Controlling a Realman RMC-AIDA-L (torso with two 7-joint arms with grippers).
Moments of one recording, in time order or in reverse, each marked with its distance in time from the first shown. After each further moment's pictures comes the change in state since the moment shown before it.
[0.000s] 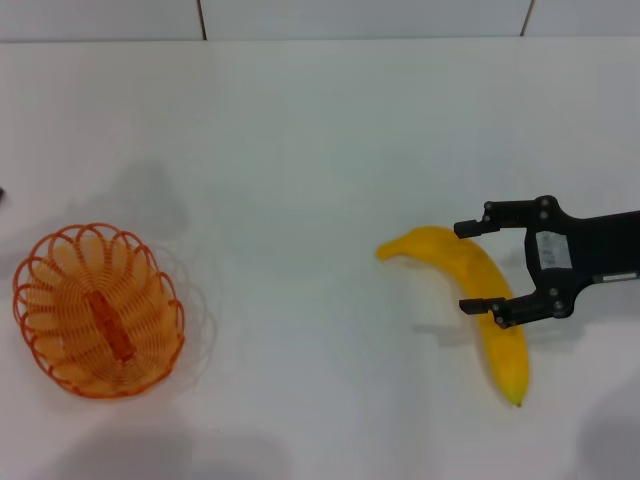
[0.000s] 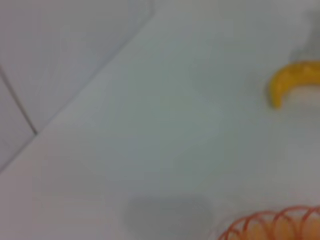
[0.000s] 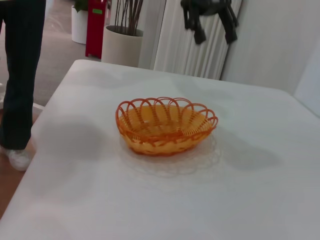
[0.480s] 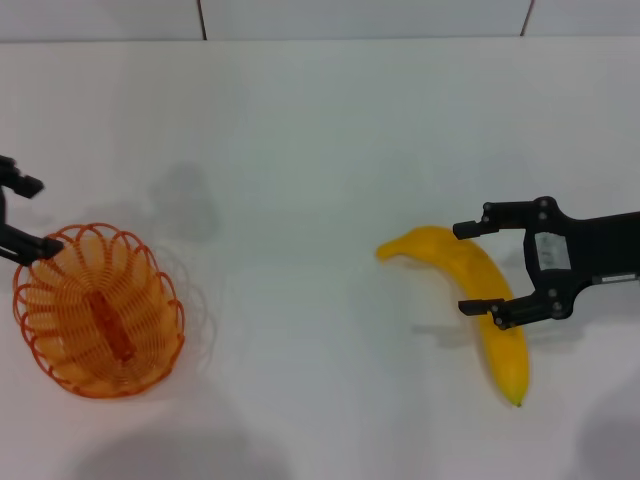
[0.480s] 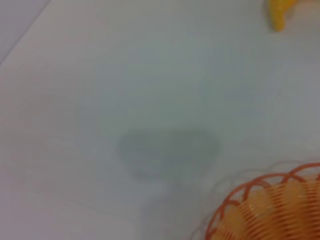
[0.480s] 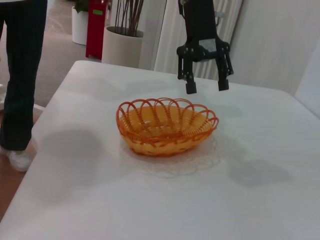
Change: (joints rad) left arm -0.087 -0.174 0.017 -0.011 0.303 -0.151 0.086; right arm 0.000 0.001 0.000 0.001 0.000 0.000 0.000
